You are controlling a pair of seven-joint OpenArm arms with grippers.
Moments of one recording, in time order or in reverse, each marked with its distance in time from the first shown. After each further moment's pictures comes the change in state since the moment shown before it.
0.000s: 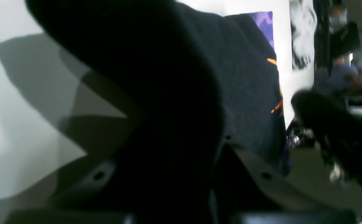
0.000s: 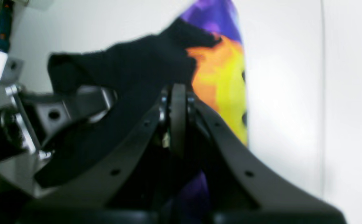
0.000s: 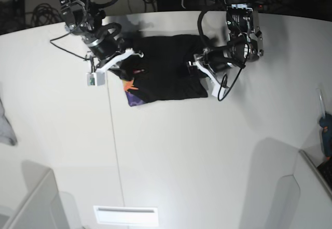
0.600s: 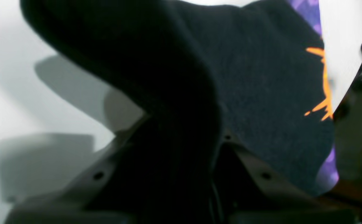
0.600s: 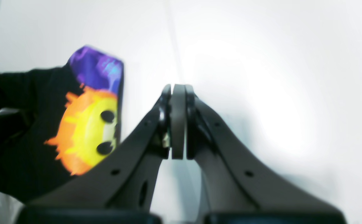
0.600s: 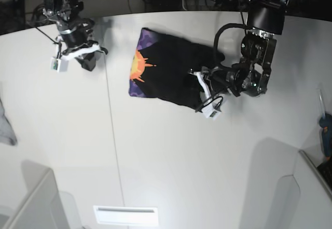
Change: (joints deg) left arm -13.2 -17.3 26.0 -0.5 0.3 5.4 1.7; right arm -9.0 -3.5 17.4 1.6 0.2 -0.1 0.1
